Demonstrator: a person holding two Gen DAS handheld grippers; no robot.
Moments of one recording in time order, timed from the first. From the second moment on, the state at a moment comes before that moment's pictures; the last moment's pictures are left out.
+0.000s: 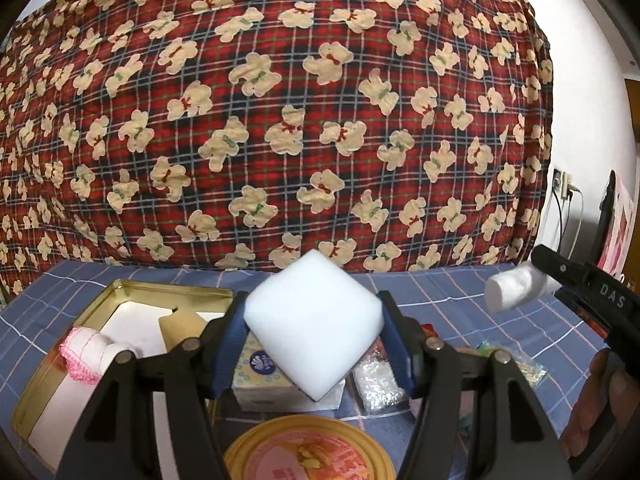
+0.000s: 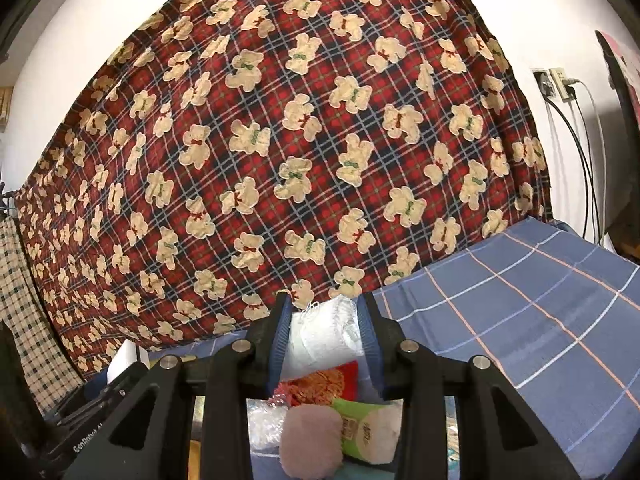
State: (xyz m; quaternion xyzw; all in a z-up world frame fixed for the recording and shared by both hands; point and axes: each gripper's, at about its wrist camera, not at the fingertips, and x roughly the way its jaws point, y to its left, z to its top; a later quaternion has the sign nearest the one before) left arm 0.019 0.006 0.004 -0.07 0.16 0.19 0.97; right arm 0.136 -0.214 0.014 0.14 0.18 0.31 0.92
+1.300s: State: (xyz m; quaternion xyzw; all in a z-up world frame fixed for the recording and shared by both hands) left arm 0.029 0.036 0.006 -0.05 0.17 0.22 0.96; right arm 0.159 -0.136 0.017 0.16 0.20 0.38 0.89
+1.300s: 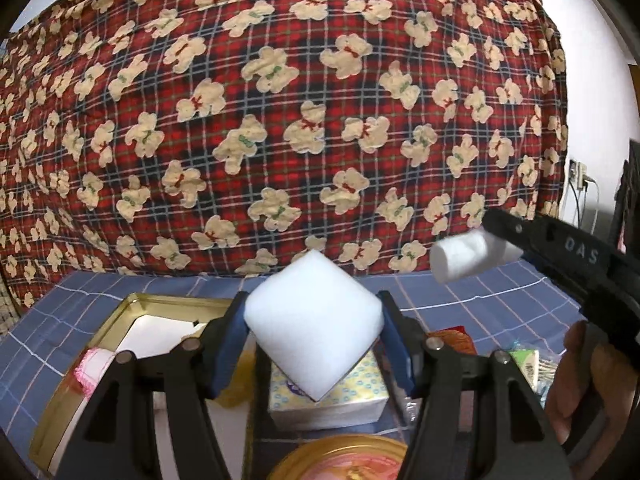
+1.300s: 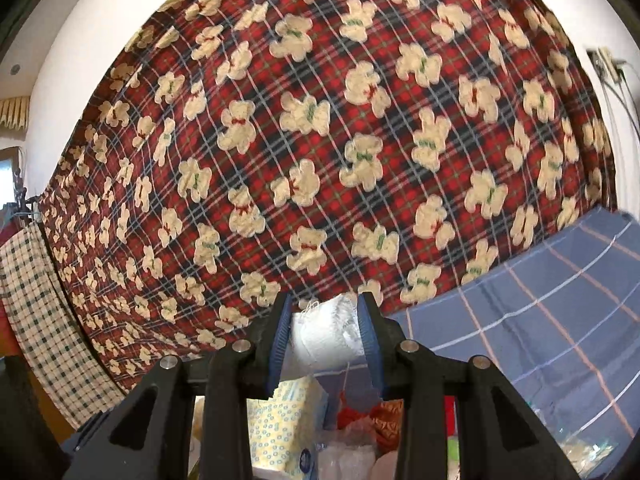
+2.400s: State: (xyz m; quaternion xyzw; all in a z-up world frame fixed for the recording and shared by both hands) left arm -0.030 0.108 0.007 -0.06 0.16 0.39 0.91; right arm 0.063 -0.052 0.031 0.04 0.11 0.47 0.88
